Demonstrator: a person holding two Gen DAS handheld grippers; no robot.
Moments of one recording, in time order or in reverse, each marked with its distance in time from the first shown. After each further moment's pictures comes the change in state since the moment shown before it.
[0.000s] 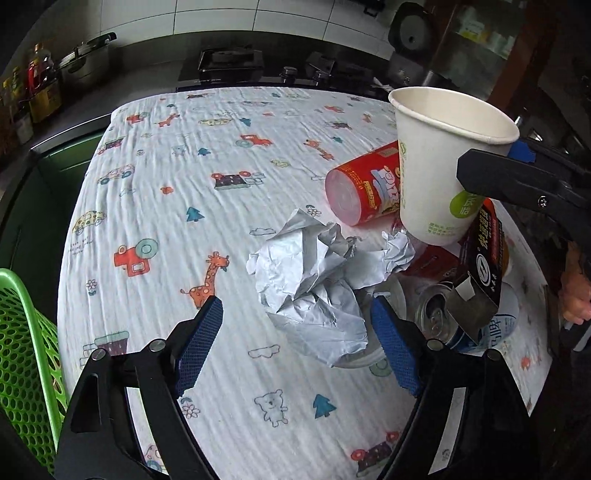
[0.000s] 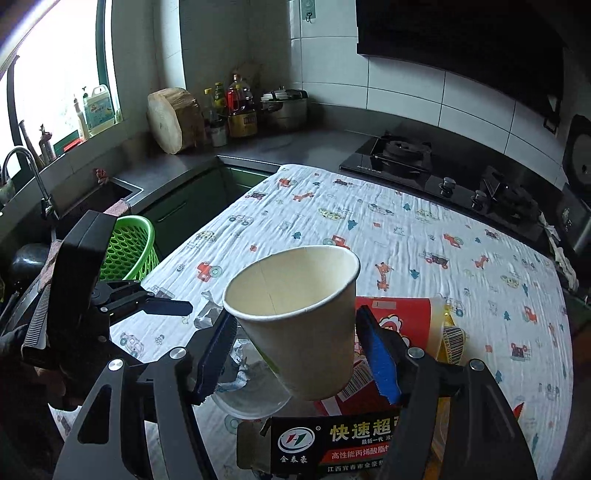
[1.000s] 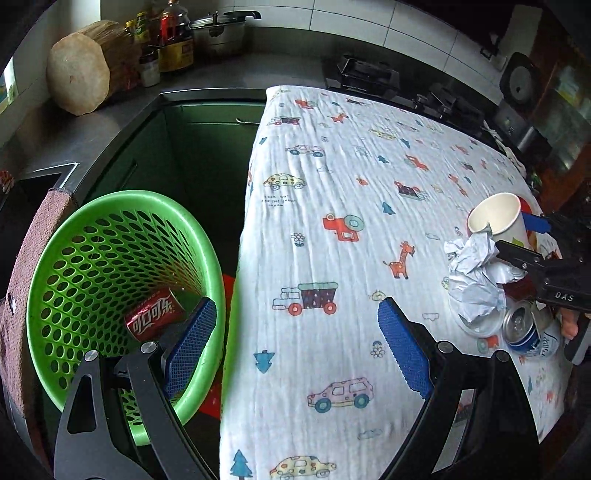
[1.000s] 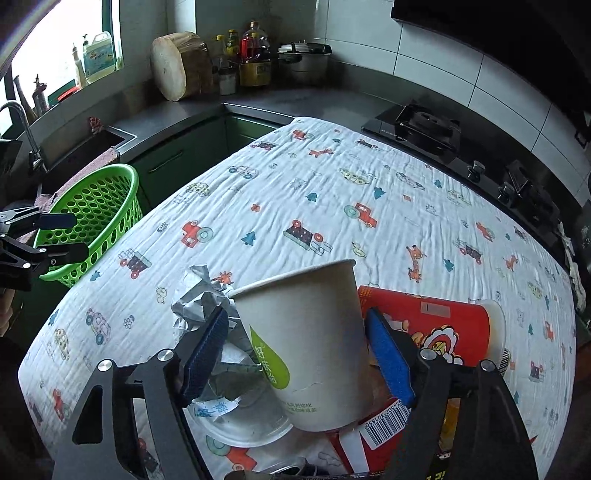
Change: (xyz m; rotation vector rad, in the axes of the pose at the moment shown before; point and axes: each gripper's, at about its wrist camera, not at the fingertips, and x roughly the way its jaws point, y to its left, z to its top) left arm -0.082 0.112 -0.031 -0.272 -0.019 0.290; right arm 0.077 0.021 0.004 -0.116 0.158 -0.019
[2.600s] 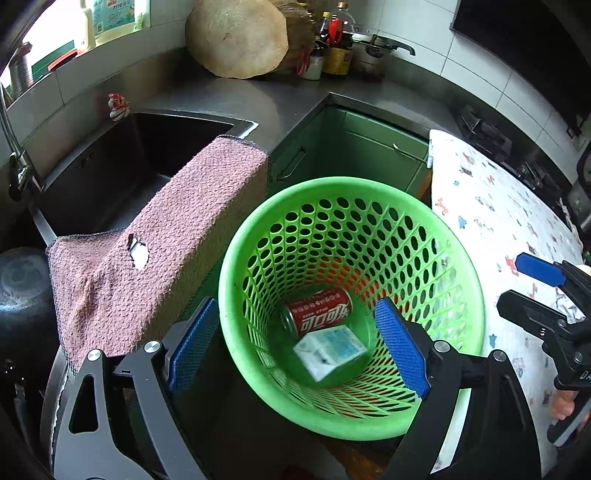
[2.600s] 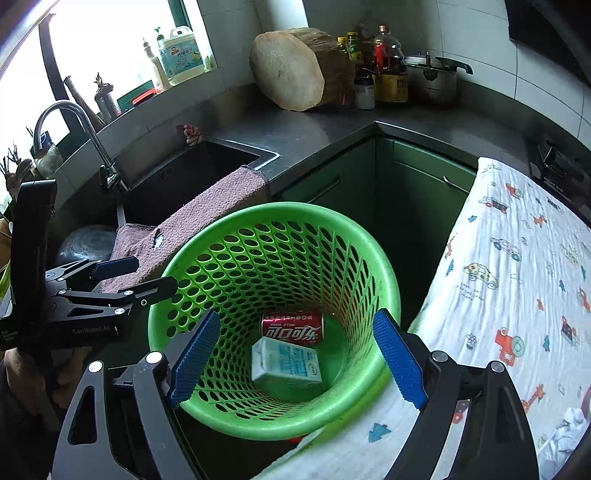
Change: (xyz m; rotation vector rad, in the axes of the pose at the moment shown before) left arm -0.064 0.236 -0.045 -0.268 -0.084 0.199; right arm 0.046 0.266 0.104 -0.007 -0.056 0.301
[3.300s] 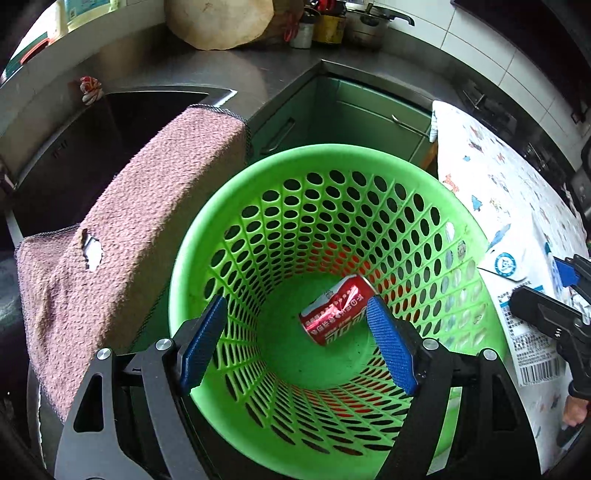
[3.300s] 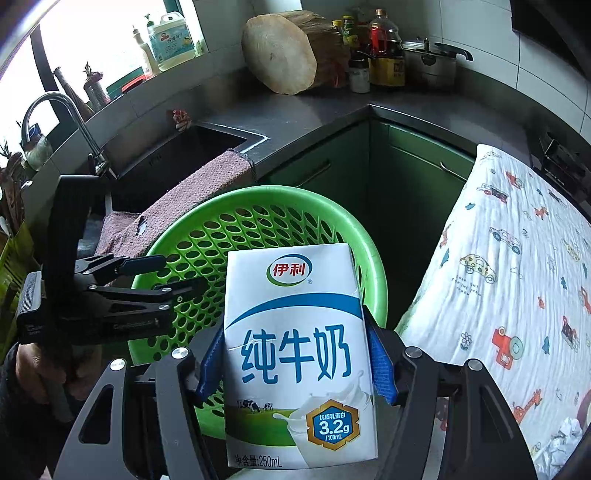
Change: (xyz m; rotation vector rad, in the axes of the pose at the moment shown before) left arm 0.053 -0.003 0.004 0.010 0.094 -0.012; right arm 0.041 -0.005 0.008 -0.001 0.081 0.010
